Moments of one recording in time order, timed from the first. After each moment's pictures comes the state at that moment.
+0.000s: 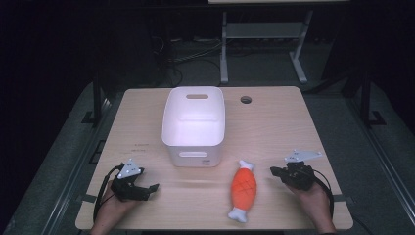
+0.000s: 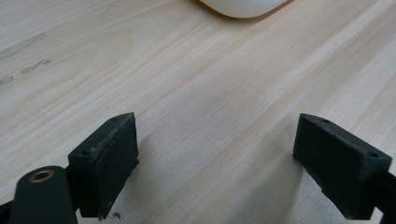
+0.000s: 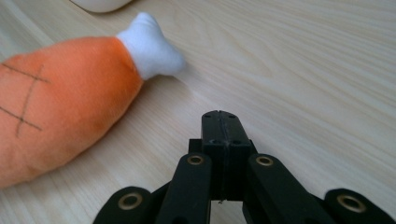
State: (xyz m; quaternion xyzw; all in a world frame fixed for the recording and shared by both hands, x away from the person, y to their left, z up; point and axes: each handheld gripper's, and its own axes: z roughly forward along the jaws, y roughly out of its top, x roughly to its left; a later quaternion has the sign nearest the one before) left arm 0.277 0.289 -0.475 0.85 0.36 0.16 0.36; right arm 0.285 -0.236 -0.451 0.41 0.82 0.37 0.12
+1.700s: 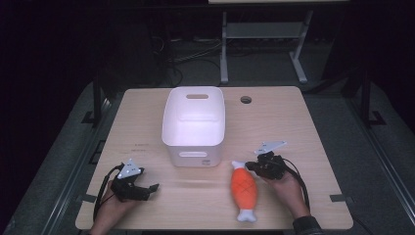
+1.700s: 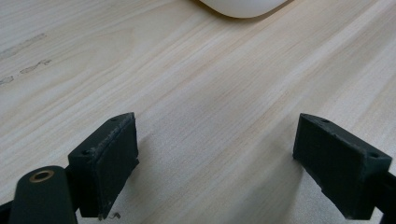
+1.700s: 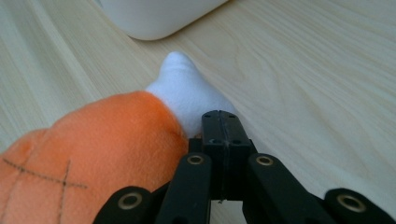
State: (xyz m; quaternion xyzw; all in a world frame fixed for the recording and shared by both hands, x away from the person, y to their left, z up) left arm 0.277 0.289 -0.475 0.85 0.36 0.16 0.36; right arm 0.321 -0.168 -0.452 0.35 0.86 0.35 0.10
